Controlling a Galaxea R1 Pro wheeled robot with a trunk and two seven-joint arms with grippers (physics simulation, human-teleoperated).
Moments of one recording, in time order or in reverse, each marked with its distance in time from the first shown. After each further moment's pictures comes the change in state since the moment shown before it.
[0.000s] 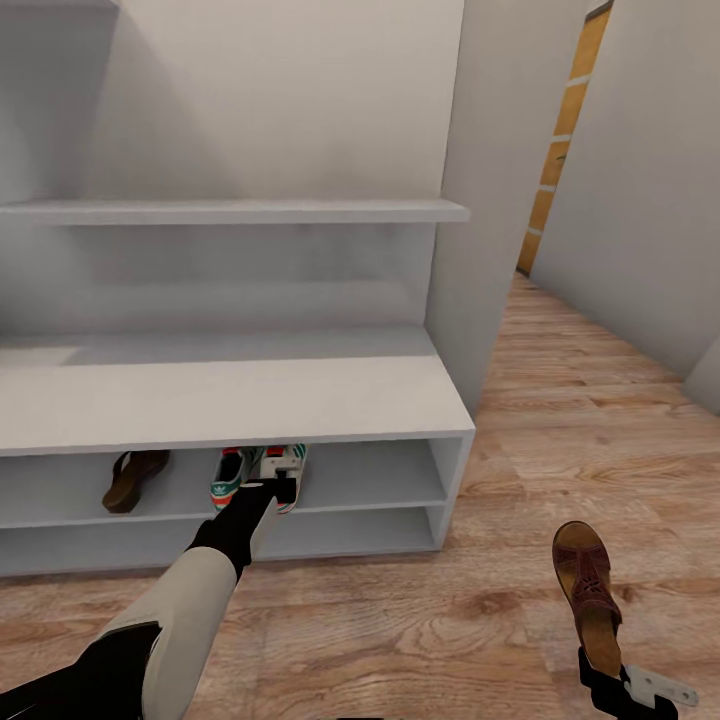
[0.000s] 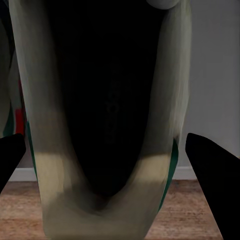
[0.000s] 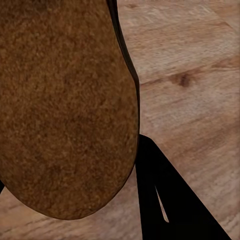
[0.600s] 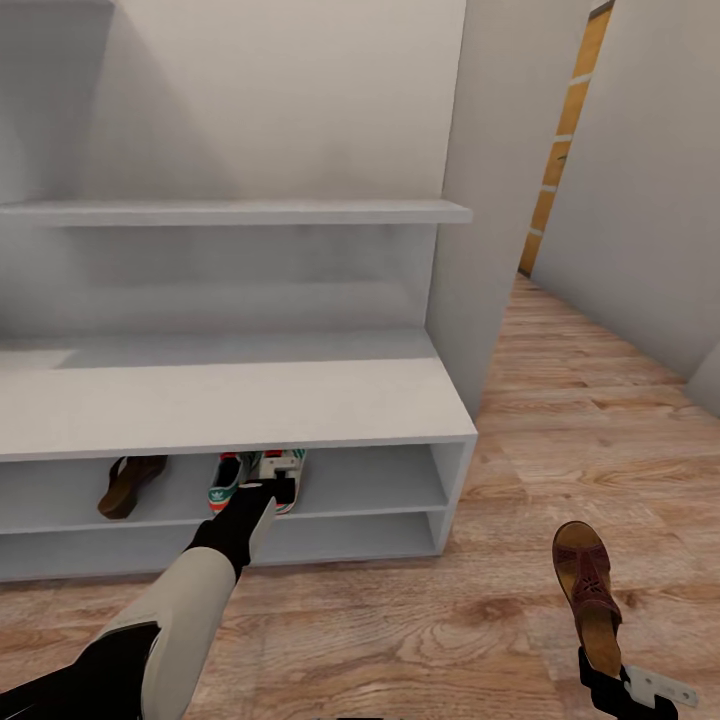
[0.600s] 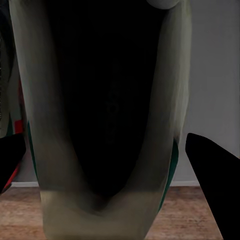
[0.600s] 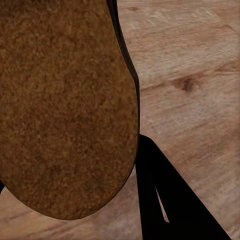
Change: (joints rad) left arm 0.001 0.003 0.004 0.000 0.000 0.000 0.000; right arm 0.000 0.000 0.000 0.000 0.000 0.000 0.000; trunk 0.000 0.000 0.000
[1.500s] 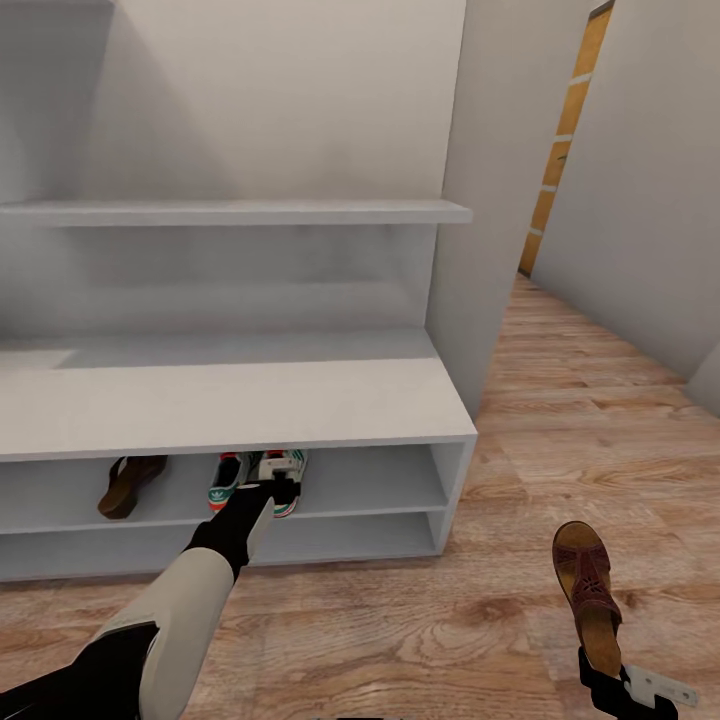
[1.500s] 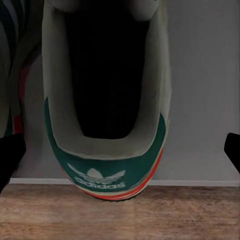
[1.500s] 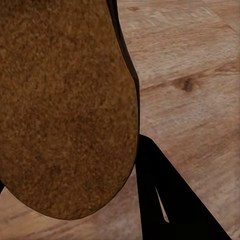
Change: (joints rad) left arm 0.002 0.006 0.001 0.003 0.029 -0.002 0.000; right arm 0.000 0.000 0.000 0.000 0.000 0.000 0.000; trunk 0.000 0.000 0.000
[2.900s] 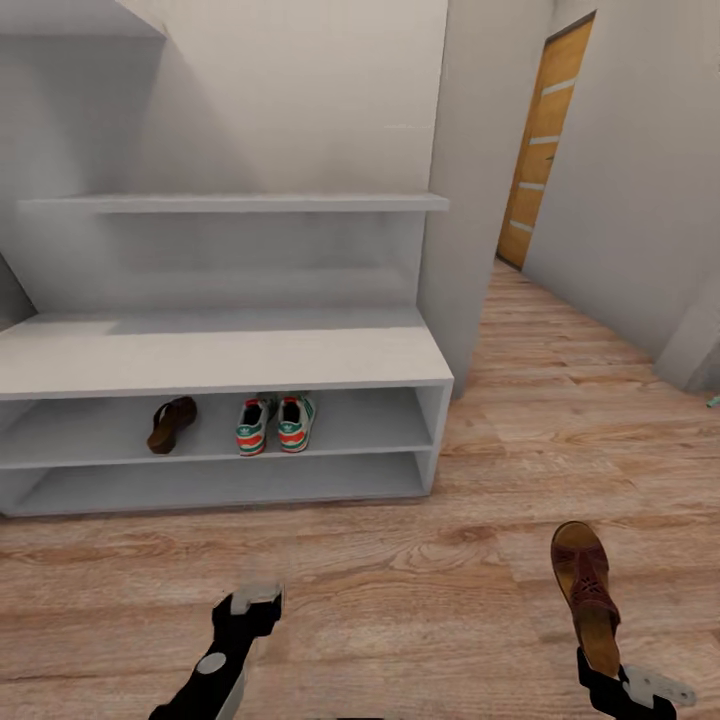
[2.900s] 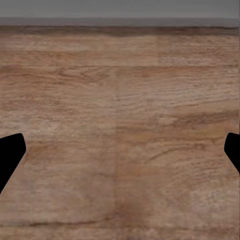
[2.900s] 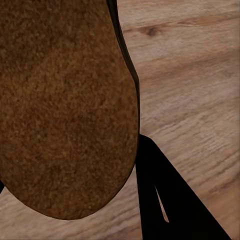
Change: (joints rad) left arm 0.442 0.043 -0.007 -0.002 -0.001 -0.512 -0.056; right arm 0.000 0.002 0.003 0.002 0.001 -0.001 0.001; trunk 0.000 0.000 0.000
